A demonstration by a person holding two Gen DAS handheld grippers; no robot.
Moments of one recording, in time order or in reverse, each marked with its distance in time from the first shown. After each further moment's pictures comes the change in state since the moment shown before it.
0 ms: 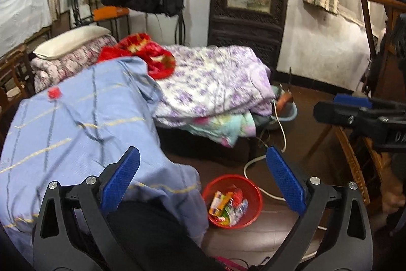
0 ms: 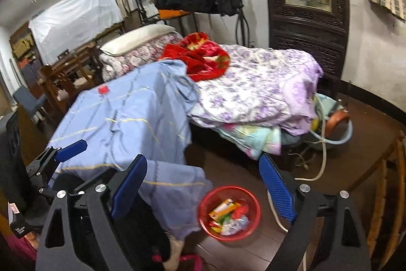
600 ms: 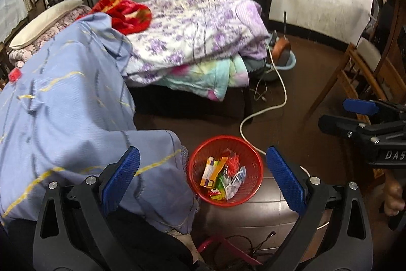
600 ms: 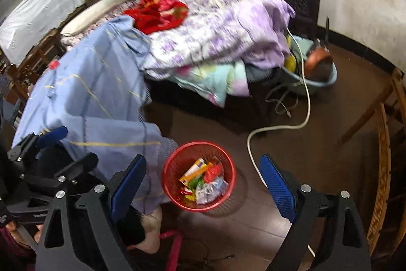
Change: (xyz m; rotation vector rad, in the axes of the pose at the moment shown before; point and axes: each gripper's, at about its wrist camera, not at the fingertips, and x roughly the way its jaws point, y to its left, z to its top) left arm 0.116 -0.044 -0.046 0.091 0.257 -0.028; right arm 0.095 -0.089 -0.087 0.156 0.217 -0.098
